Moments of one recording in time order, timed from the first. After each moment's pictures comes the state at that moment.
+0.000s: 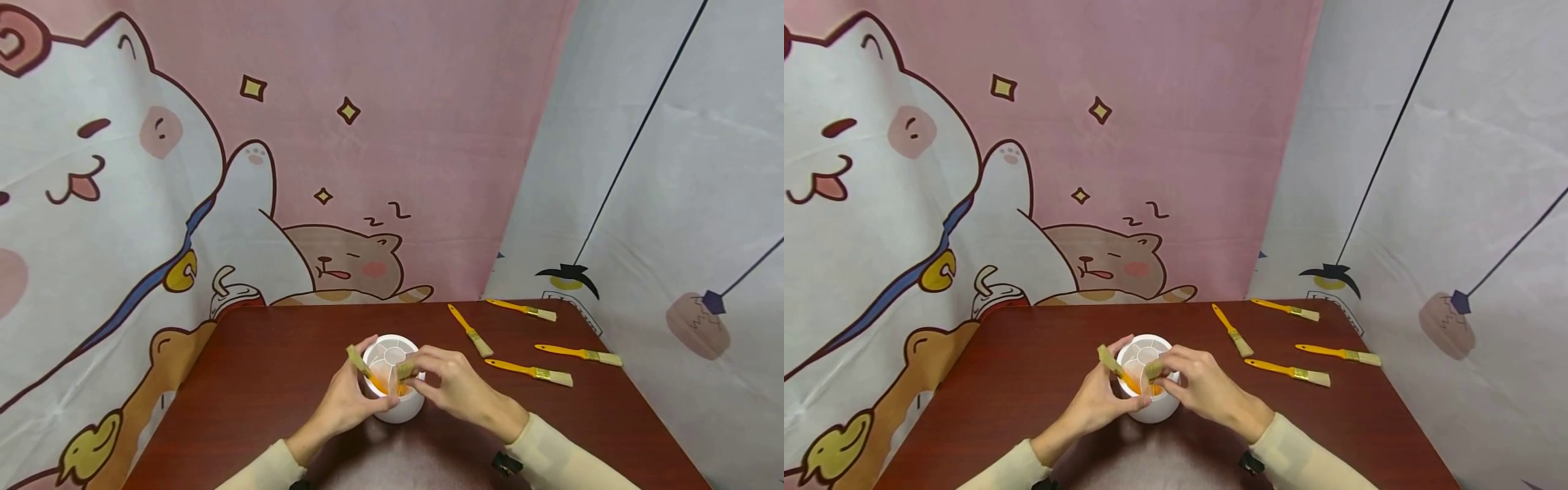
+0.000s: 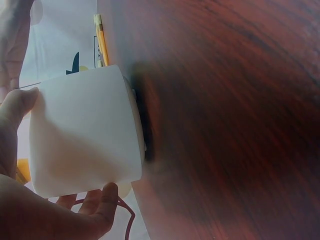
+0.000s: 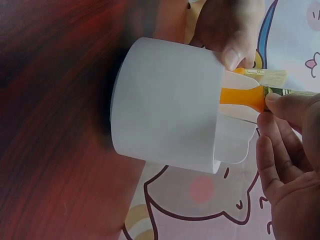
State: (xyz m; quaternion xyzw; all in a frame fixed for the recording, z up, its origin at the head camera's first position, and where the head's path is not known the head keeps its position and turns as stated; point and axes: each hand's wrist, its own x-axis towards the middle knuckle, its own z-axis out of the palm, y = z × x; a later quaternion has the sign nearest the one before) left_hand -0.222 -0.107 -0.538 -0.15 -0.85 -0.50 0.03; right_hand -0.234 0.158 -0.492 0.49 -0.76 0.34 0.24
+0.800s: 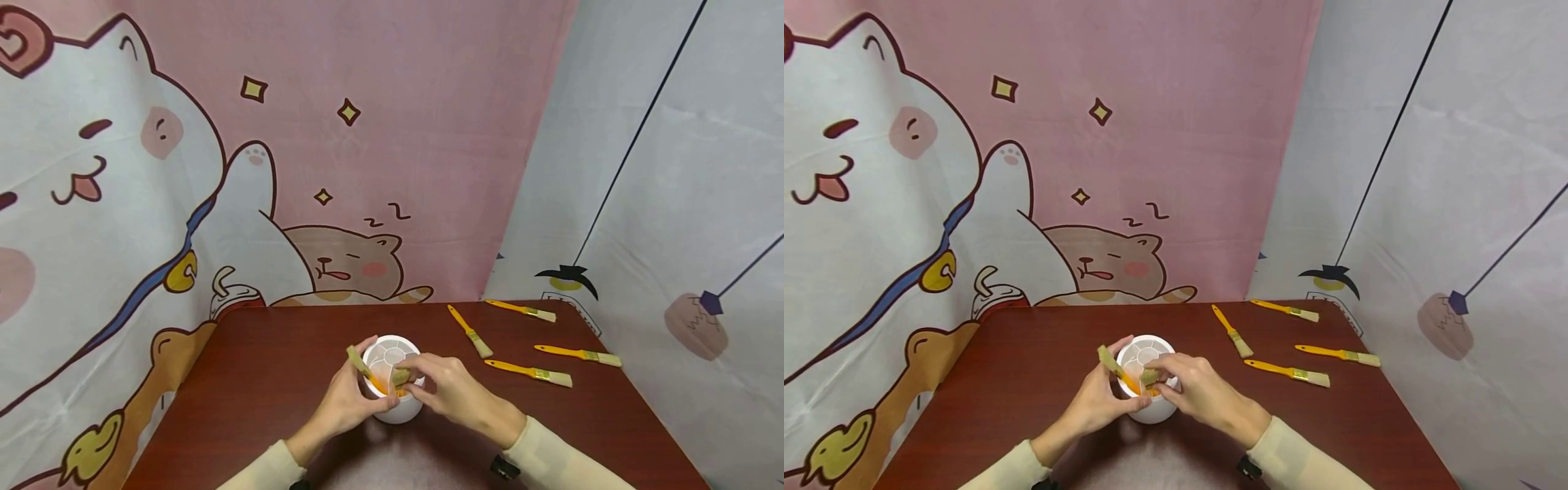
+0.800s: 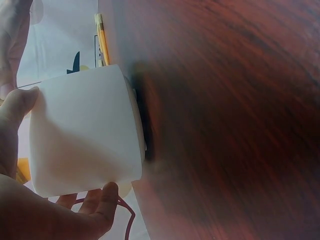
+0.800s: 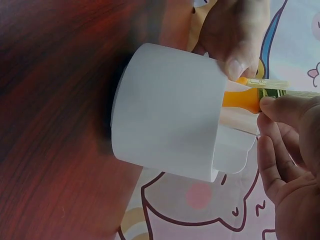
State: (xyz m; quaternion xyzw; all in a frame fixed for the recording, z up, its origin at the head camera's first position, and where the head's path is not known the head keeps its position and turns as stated) left_hand -0.221 -0.108 -0.538 -0.16 -0.85 -0.50 0.04; right_hand -0.227 0.154 -0.496 0.48 -0.79 0.32 0.23
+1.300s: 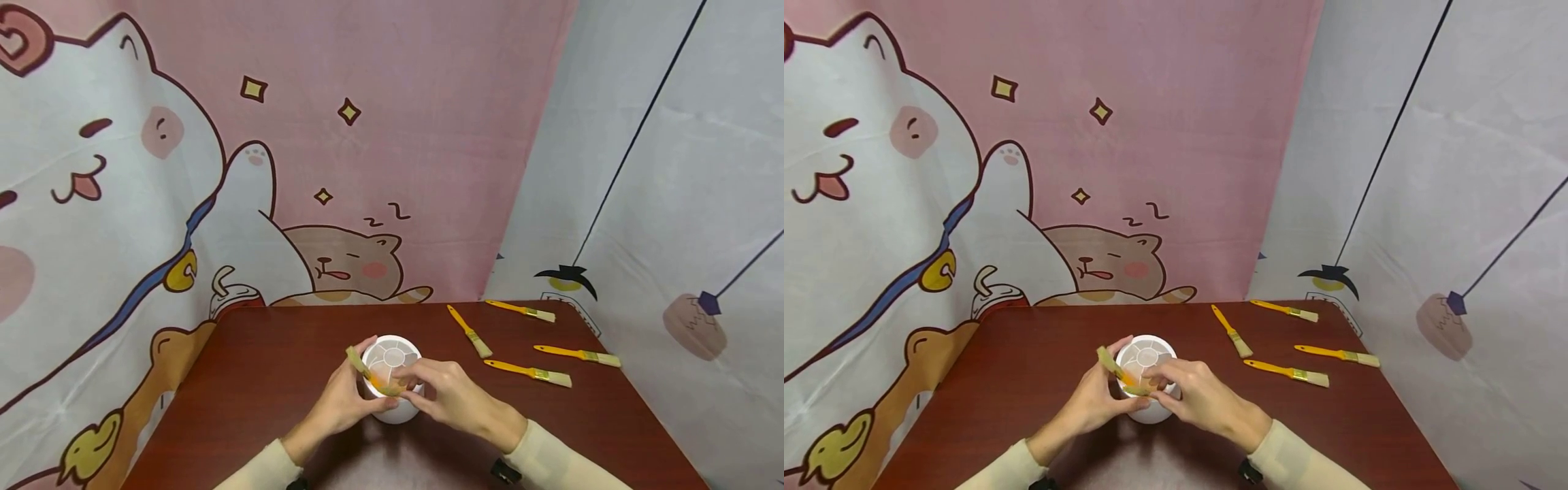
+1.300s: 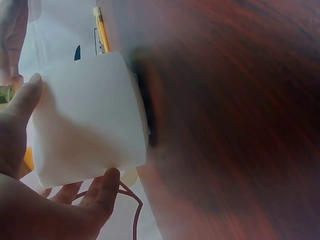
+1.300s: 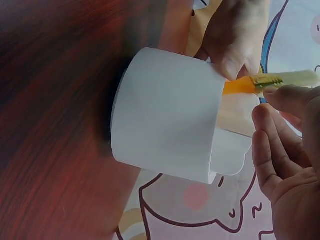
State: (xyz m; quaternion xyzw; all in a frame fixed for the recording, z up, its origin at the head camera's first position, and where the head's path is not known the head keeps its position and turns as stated) left_hand -0.221 -0.112 -0.536 -0.17 -0.87 -0.47 0.04; right_hand -0.223 0.154 -0.495 0.52 -0.76 0.33 0.22
